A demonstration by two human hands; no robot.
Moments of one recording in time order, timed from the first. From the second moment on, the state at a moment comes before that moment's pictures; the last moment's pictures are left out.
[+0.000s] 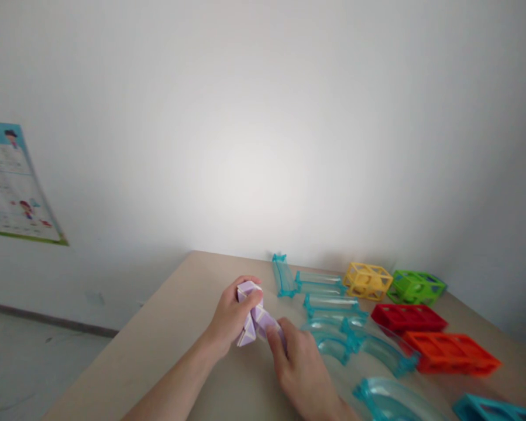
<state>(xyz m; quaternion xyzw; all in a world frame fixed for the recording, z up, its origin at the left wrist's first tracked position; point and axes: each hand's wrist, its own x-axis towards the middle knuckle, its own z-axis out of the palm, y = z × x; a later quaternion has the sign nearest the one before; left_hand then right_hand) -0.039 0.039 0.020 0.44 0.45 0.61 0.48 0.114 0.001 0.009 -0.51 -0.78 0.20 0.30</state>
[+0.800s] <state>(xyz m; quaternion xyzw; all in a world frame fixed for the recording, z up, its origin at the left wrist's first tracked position) -0.032 0.041 0.022 0.27 0.36 0.68 0.57 0.106 -0.006 0.010 -0.44 -0.71 0.33 0.44</state>
